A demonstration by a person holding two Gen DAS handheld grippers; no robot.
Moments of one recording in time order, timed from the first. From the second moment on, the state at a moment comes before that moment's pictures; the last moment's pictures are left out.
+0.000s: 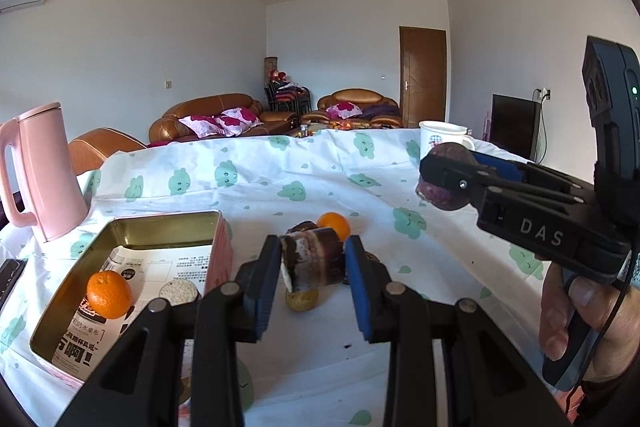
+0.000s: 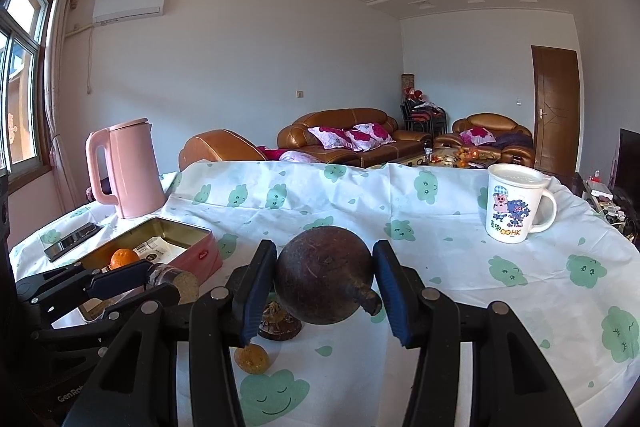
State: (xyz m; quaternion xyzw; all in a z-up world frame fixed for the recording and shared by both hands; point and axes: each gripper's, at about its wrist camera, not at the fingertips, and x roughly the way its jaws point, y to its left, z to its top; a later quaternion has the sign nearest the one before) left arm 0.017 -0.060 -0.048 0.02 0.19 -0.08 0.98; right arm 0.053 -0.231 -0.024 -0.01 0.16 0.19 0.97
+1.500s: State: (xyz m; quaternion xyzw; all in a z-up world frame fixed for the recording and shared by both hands) left arm 0.014 0.062 -0.032 -0.04 0.20 0.04 0.98; right arm 0.045 -0.113 -0.005 -0.03 0.17 0.32 0.93
